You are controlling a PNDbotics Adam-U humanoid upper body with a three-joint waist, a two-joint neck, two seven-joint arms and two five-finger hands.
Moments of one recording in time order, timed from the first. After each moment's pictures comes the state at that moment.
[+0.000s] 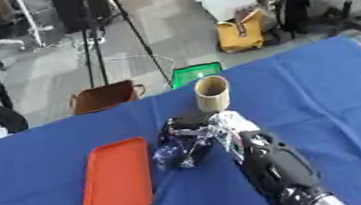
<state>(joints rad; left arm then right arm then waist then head) -0.18 0.31 0.15 -1.97 0.19 -0.11 -0.09 -0.93 -0.25 0.09 -0.70 1.05 -0.71 0.35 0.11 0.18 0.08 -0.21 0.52</state>
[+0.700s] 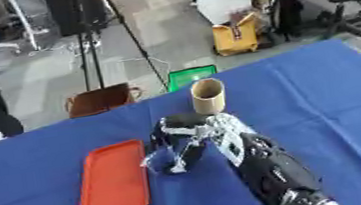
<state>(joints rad) -0.18 0.31 0.15 -1.97 0.19 -0.10 -0.09 -0.90 -0.25 0.16 -0.84 0.71 -0.64 0.49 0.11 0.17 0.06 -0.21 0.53</state>
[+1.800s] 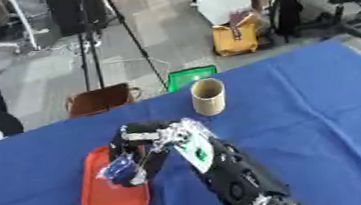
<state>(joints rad) -0.18 0.31 0.14 -1.97 0.19 -0.10 -0.09 -0.92 -0.10 0.19 -0.83 0.67 -0.56 0.57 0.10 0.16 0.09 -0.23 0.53</state>
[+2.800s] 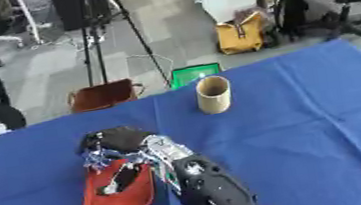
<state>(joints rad) -0.19 0.31 0.14 -1.97 0.20 -0.10 -0.09 -0.93 -0.02 0.17 -0.78 1.21 -0.53 0.13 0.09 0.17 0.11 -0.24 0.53</state>
